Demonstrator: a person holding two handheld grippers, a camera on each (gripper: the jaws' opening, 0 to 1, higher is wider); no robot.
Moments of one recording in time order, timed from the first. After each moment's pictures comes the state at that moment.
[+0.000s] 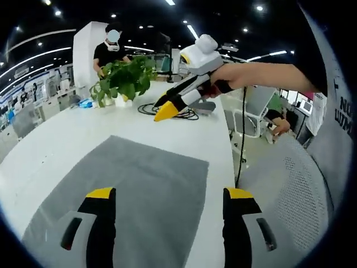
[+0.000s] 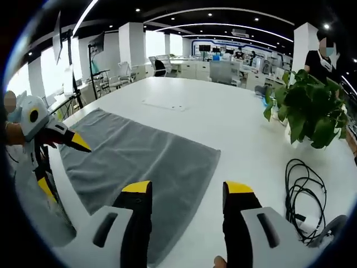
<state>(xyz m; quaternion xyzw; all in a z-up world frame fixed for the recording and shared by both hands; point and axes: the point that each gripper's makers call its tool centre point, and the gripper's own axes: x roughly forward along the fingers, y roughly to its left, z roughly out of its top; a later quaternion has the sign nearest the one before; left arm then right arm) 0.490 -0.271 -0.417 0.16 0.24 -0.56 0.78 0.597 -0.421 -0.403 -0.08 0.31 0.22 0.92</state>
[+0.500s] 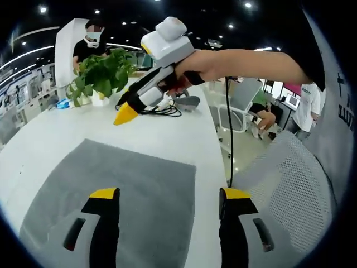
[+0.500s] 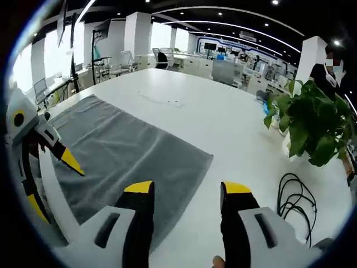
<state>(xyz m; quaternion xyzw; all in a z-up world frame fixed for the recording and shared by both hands) 0.476 -0.326 -0.436 0.16 0.25 -0.61 0.74 0.627 -0.425 -0.413 -0.15 0.31 0.22 0.91</state>
